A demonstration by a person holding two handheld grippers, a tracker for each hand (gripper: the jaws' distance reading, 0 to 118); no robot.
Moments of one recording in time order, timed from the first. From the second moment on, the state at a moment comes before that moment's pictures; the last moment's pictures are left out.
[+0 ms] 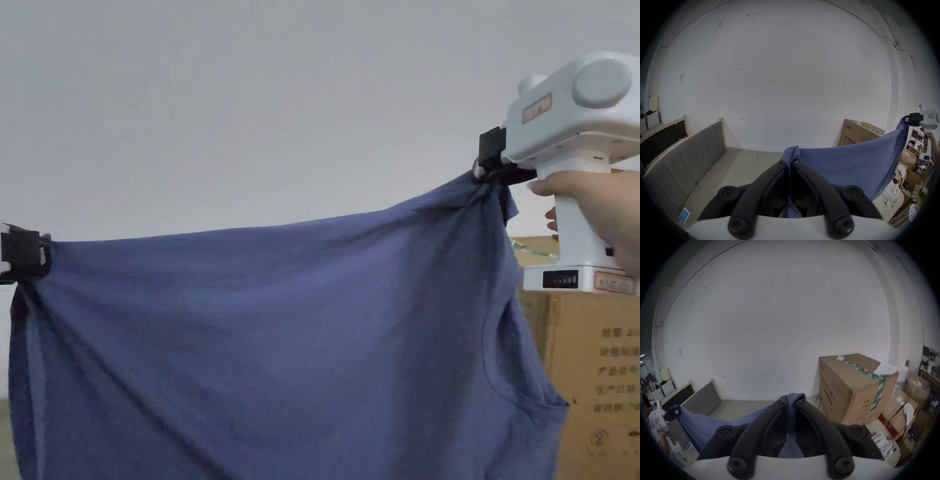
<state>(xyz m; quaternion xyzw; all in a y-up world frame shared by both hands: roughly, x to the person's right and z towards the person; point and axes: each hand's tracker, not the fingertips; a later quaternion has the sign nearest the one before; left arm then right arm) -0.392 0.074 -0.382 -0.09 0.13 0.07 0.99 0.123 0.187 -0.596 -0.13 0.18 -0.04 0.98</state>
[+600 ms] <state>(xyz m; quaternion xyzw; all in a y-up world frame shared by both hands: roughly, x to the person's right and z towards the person) -0.443 0.000 -0.599 -0.10 0.18 0.05 0.98 0.050 0.106 -0.772 -0.12 0.11 0.00 0.99</state>
